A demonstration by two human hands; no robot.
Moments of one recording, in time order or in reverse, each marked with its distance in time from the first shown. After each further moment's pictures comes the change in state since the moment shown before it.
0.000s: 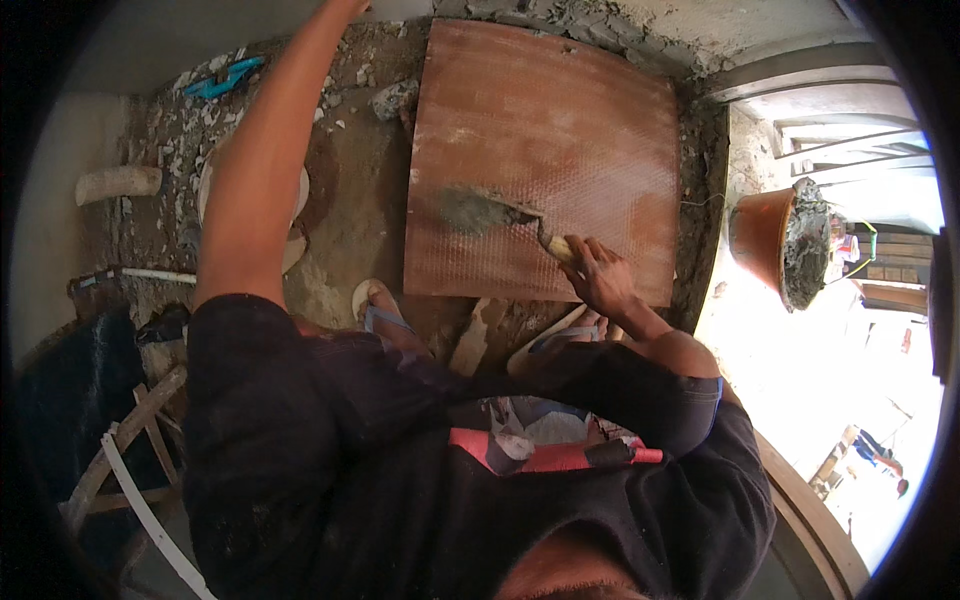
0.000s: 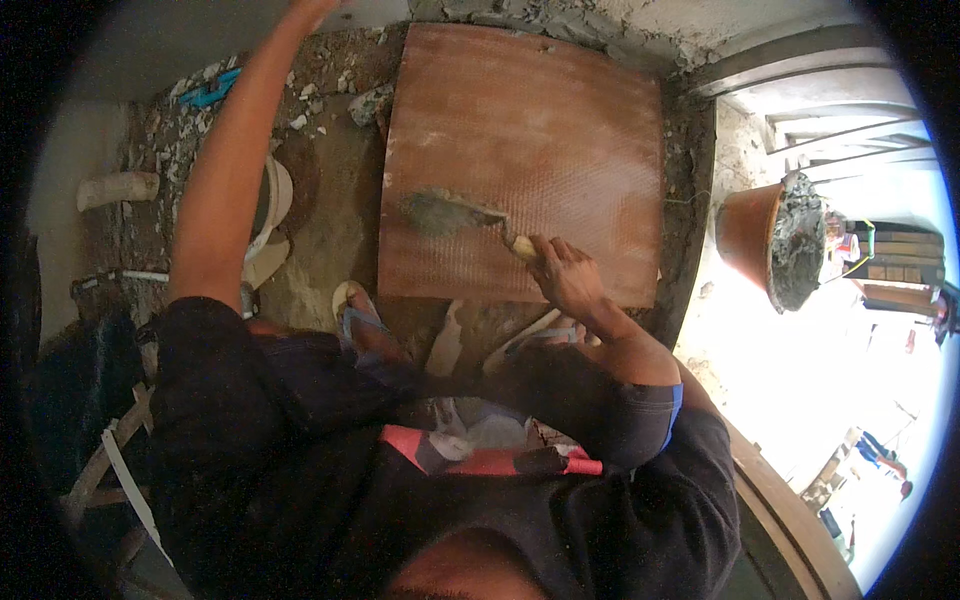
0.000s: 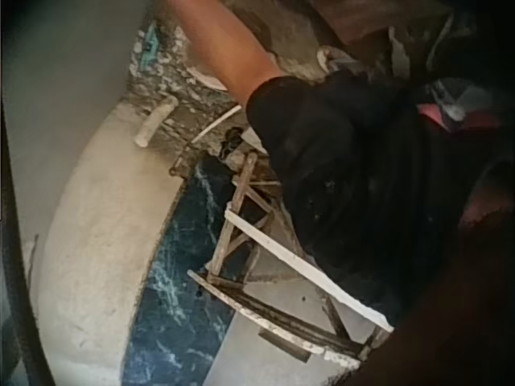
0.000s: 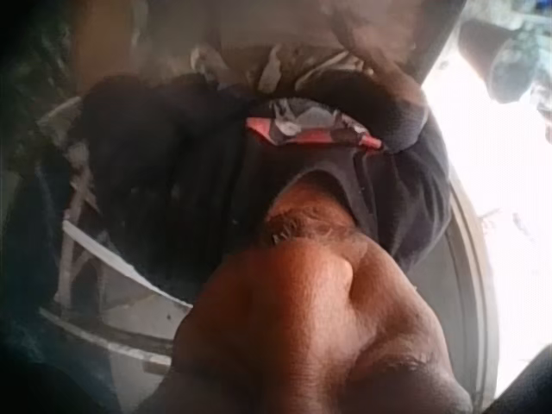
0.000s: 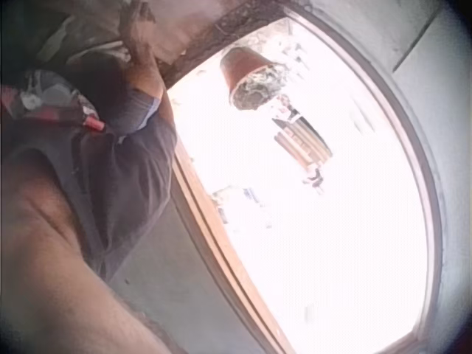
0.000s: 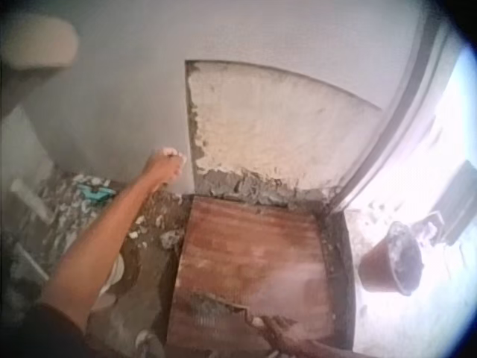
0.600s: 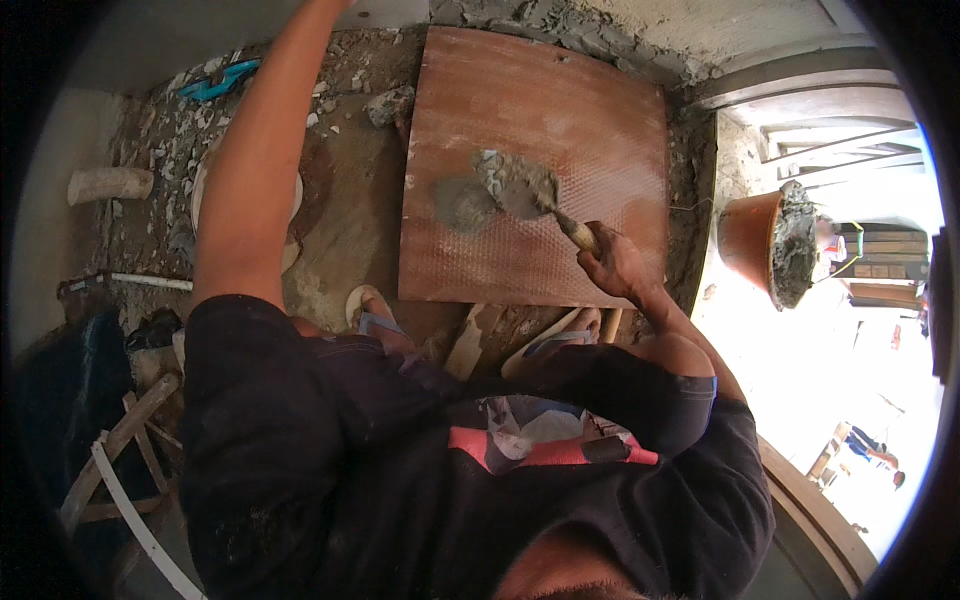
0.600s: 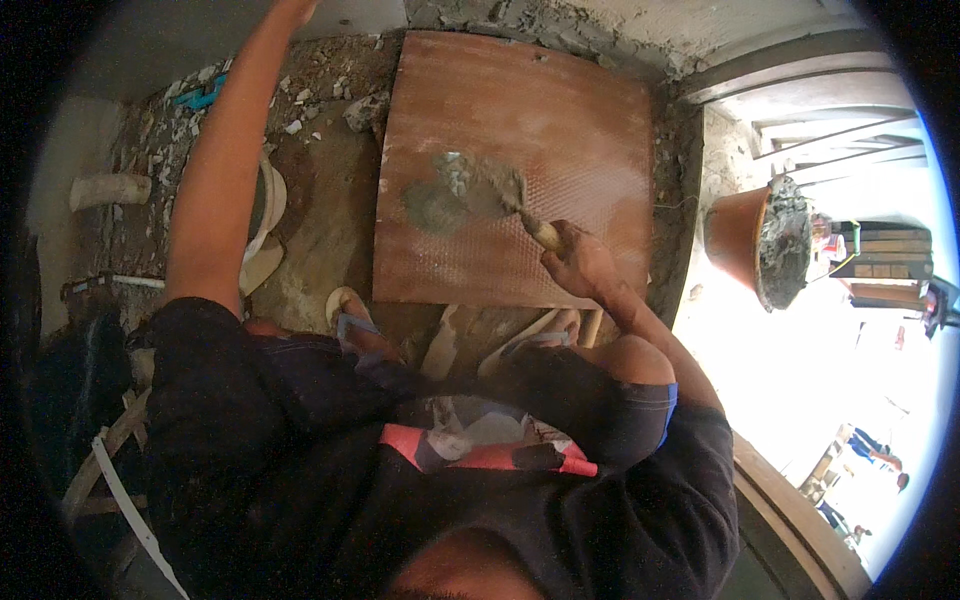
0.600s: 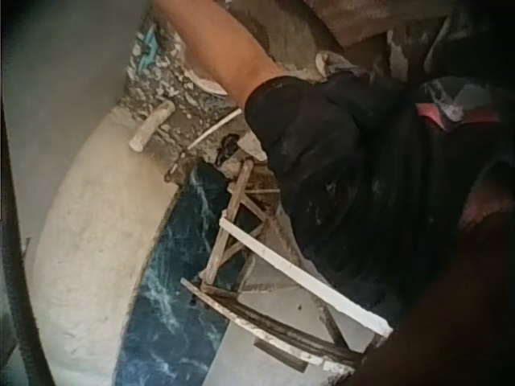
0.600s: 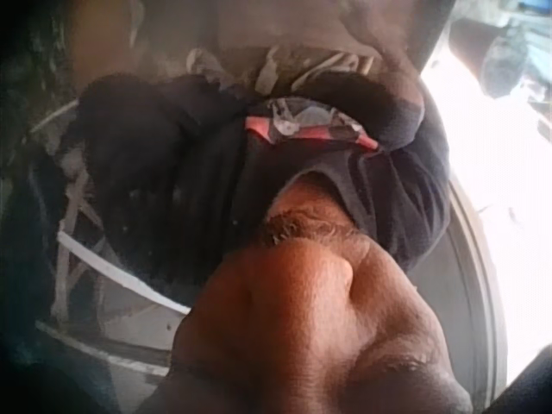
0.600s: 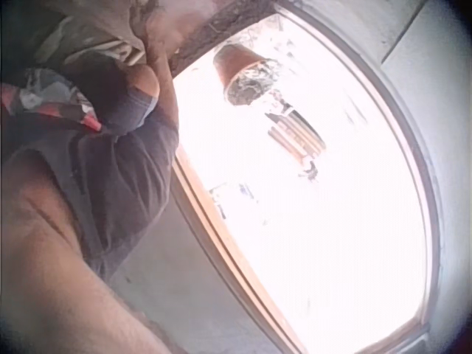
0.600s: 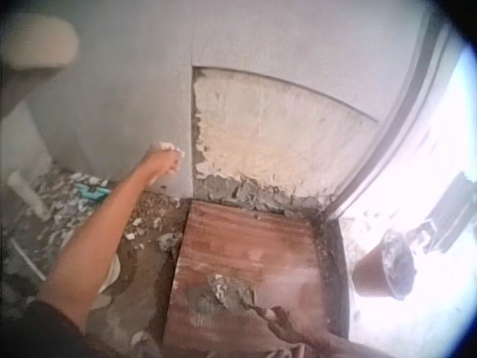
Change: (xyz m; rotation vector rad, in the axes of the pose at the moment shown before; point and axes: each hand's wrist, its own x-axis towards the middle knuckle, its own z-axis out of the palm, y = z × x) left_hand 0.022 0.003 -0.023 -0.131 -0.035 0.077; right_hand 0.029 -0.001 -0.061 0.179 -0.238 0.244
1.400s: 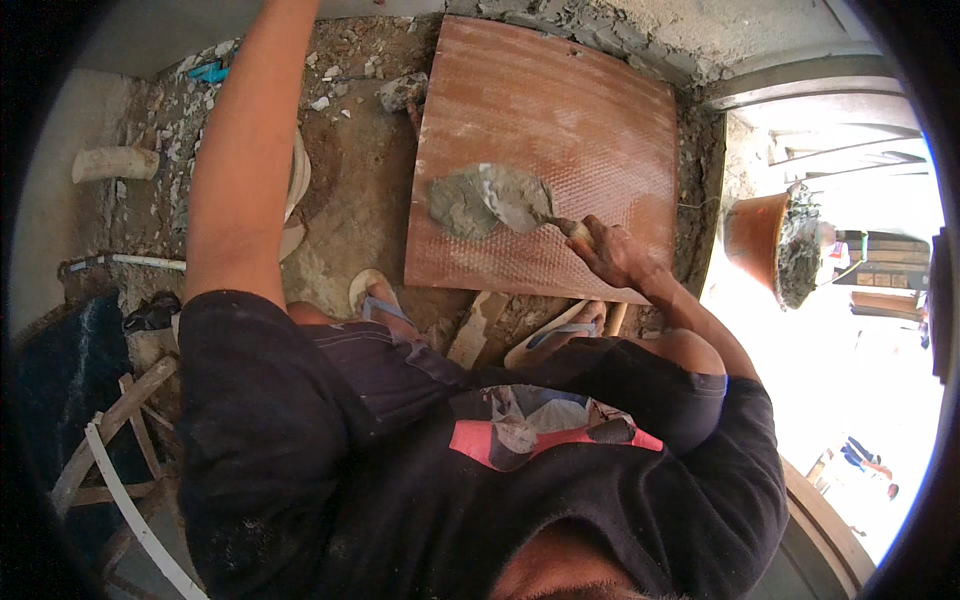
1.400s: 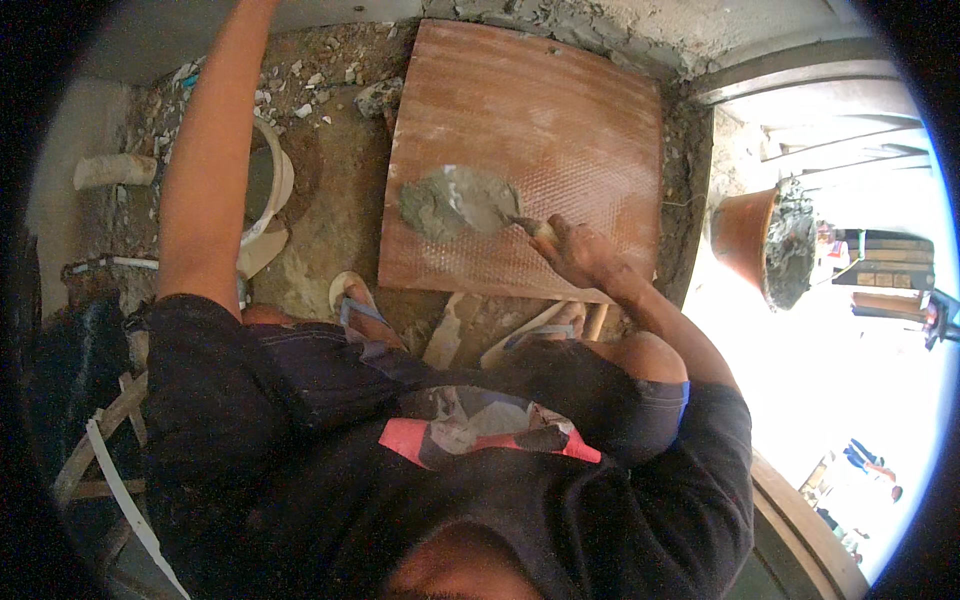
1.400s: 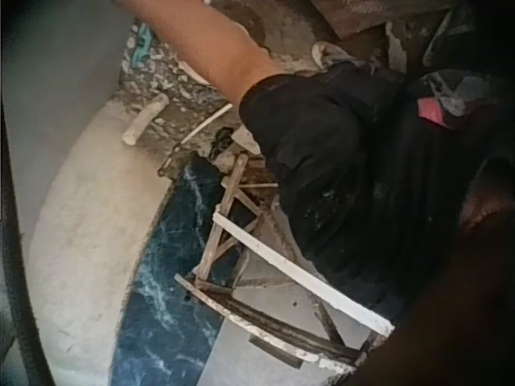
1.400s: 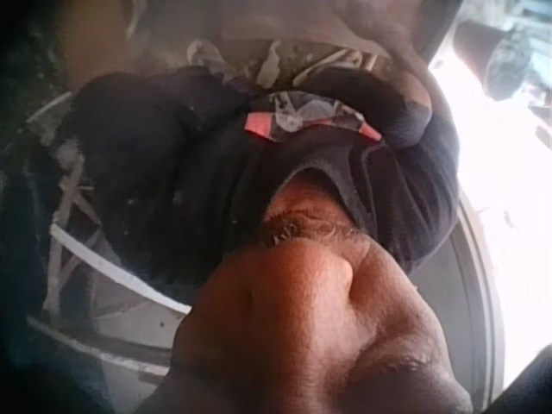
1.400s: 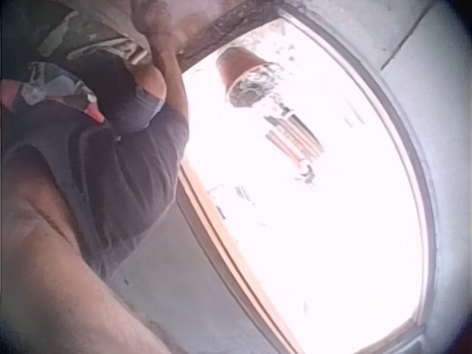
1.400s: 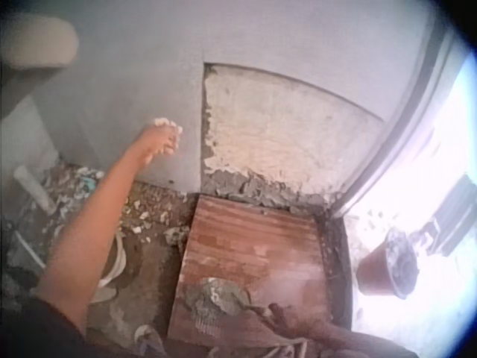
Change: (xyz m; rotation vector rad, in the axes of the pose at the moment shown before) left_hand -0.003 0.021 -0.041 -0.214 -0.014 0.087; right_hand 0.011 -0.002 0.012 -0.140 -0.154 0.024
